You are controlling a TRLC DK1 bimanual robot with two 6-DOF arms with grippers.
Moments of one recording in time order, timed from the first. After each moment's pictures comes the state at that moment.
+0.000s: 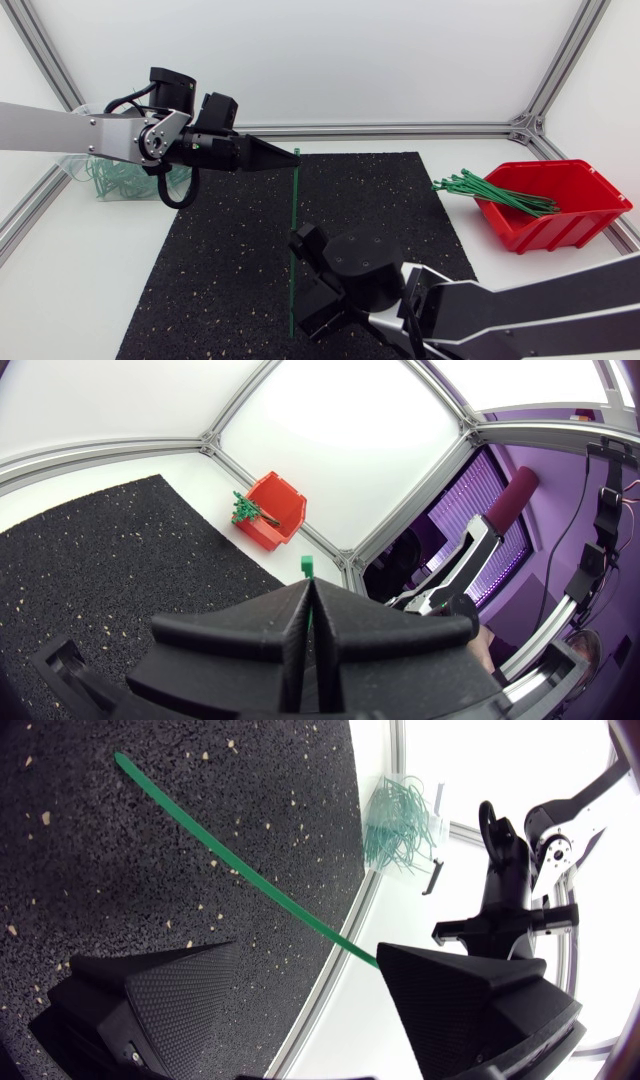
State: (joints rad) left arm -0.24 1.83 1.16 -0.01 1.34 -0.05; right arm 1.02 1.66 0.53 0.61 0.37 -1.61
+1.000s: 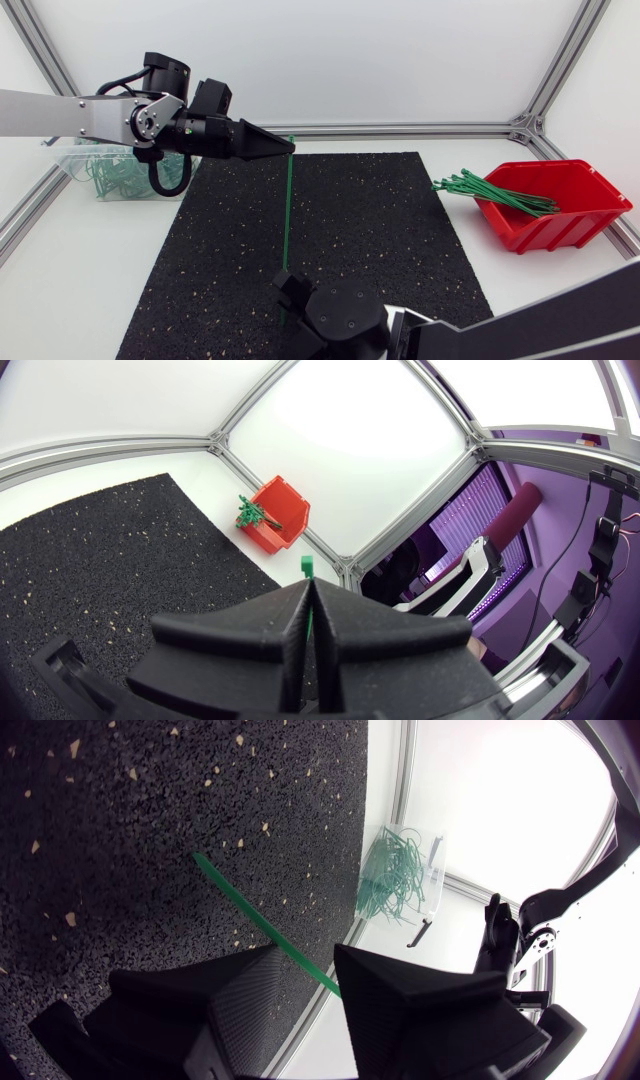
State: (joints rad) left arm -0.22 1.83 1.24 -0.16 1.34 -0.05; right arm 1.16 1.80 0.48 0.84 0.39 -1.68
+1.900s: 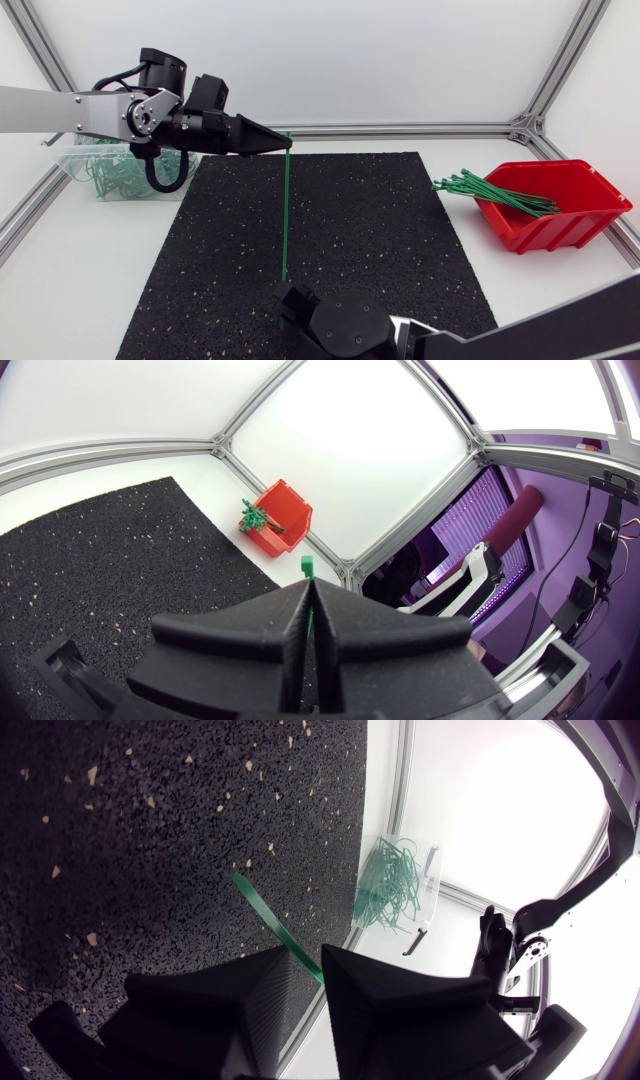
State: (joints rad) left arm -0.21 1.84 1.26 -0.17 1.34 -0.05; right arm 1.18 1.80 0.45 0.88 0.38 -1.68
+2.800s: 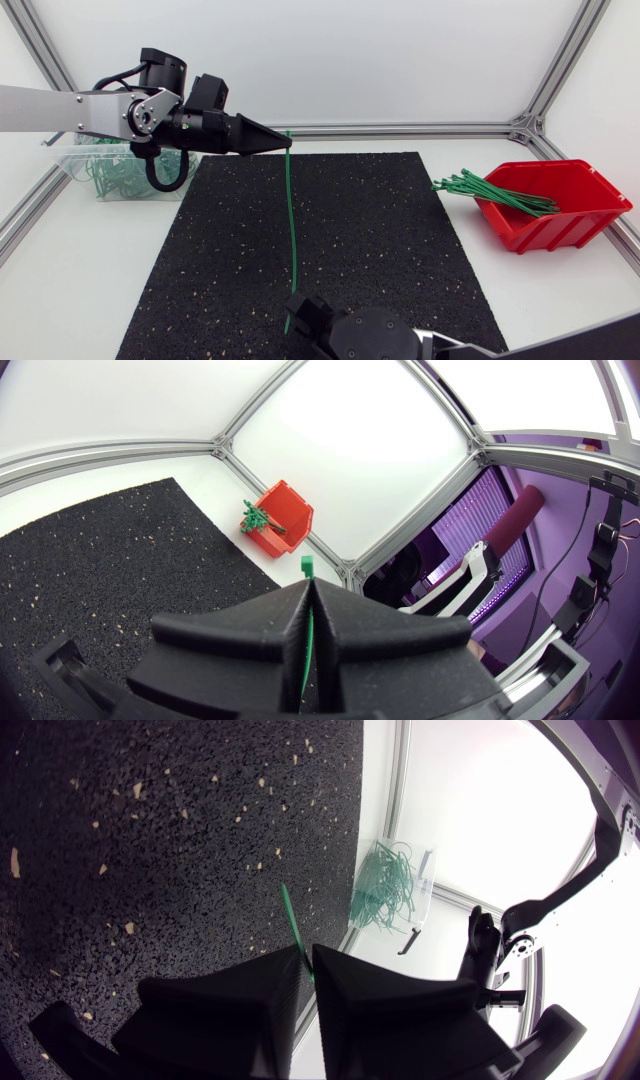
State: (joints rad) left arm -0.20 1.84 1.27 -0.18 1.34 -0.04; right arm 1.22 1.71 0.37 0.87 0.40 -1.67
